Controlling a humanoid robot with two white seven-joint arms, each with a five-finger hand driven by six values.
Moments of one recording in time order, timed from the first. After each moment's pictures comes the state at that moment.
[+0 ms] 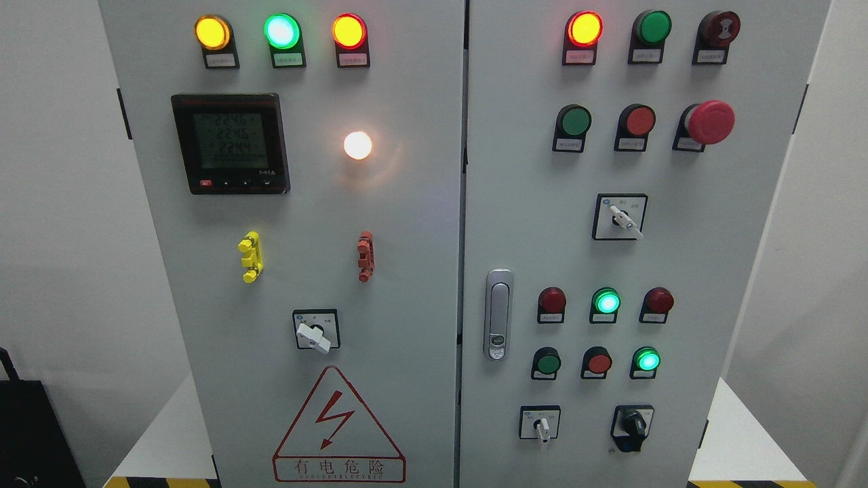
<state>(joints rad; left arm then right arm) 0.22 -0.06 -0.10 -1.82 -0.09 -0.21 0.28 0.10 0.12 -0.19 -0.11 0.07 0.06 -0.02</state>
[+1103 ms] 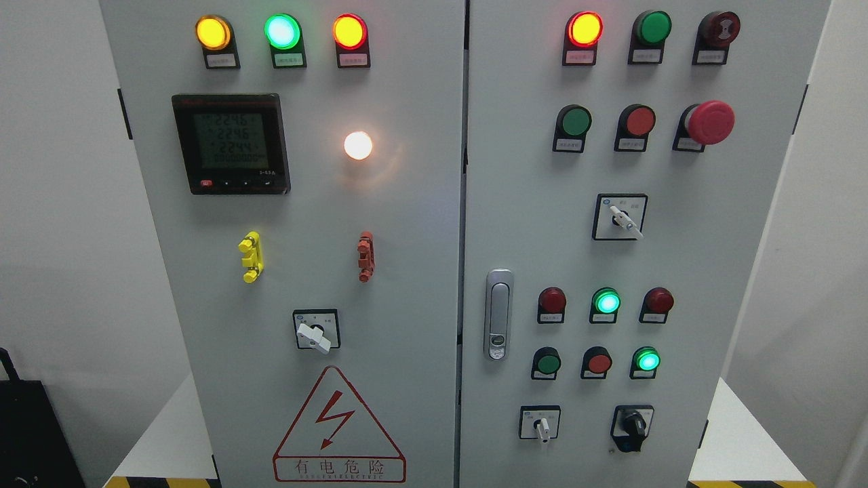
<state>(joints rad) 0.27 -0.01 0.07 -0.59 -0.03 -0.09 -0.15 0.10 0.12 -0.19 -0.11 0.07 0.06 -0.02</state>
